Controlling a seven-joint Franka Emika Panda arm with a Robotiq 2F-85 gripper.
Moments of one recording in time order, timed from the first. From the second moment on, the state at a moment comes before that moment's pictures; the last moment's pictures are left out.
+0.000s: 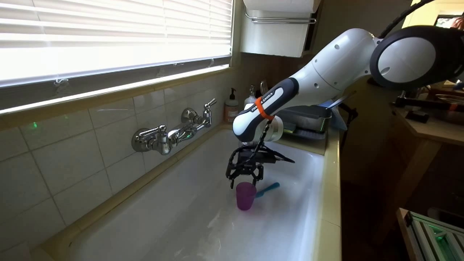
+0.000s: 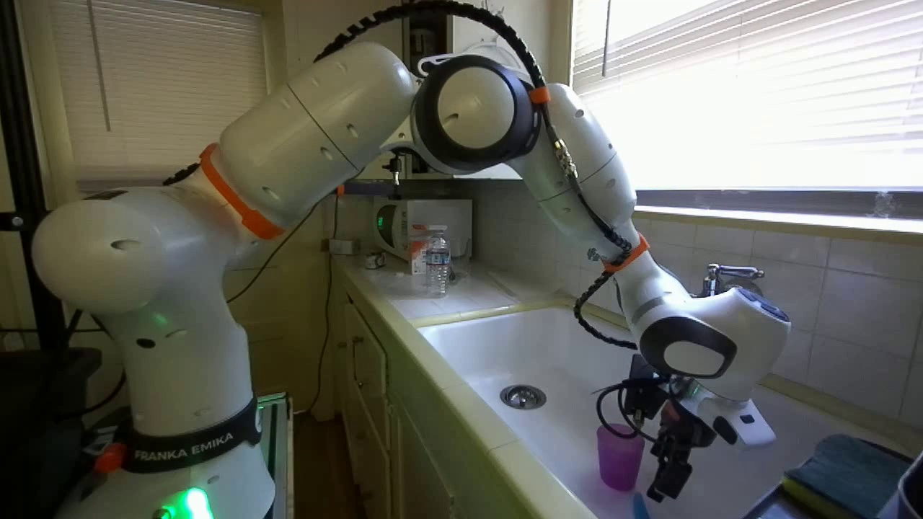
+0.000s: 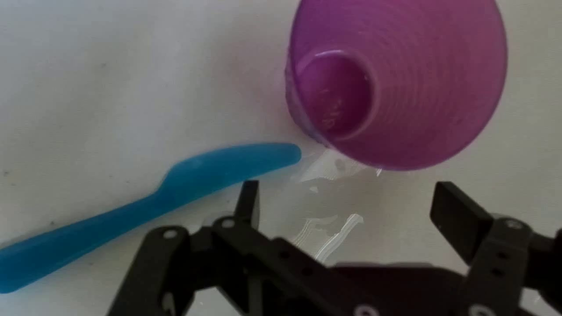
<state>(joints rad) -0.26 0.90 -0.02 -1.59 0.38 2.31 0.32</state>
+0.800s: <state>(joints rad) -0.28 1.01 0.01 -1.42 0.42 2.09 0.26</state>
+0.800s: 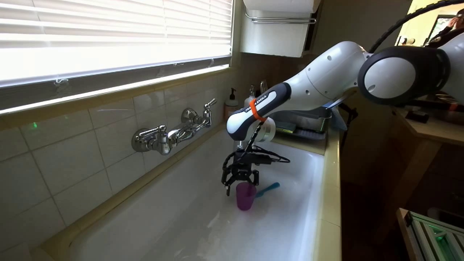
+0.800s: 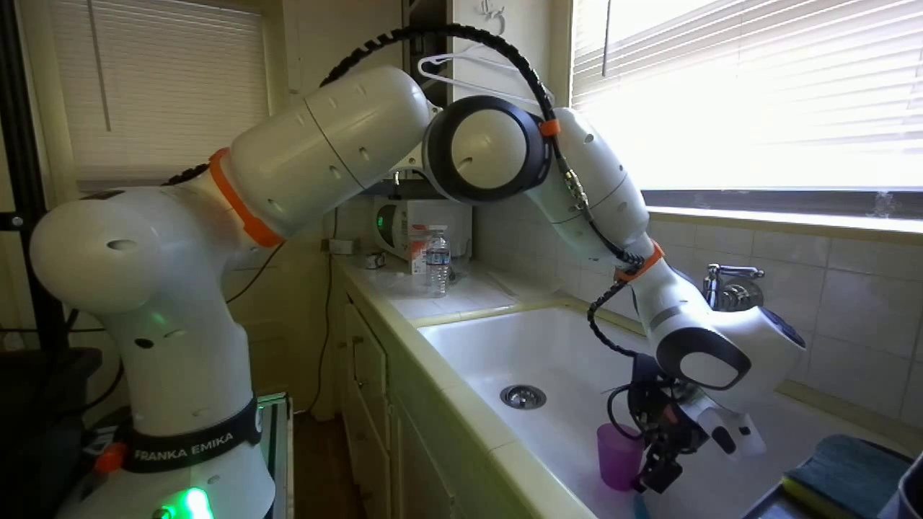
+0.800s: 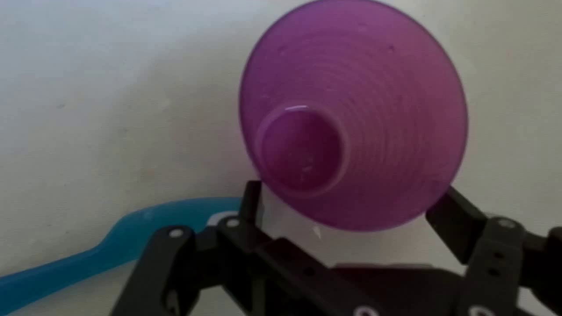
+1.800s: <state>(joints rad) -0.27 1.03 -0.02 -1.36 0.42 2.08 0.26</state>
